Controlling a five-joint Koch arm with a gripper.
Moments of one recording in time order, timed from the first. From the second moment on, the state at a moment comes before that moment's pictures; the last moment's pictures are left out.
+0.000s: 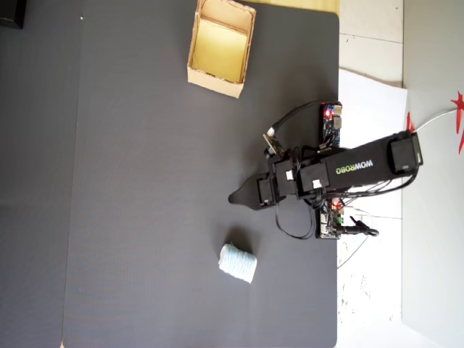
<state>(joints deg) -17.1 130.6 175.7 -1.0 91.7</state>
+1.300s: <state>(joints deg) -31.6 130.5 168.0 10.3 91.5</state>
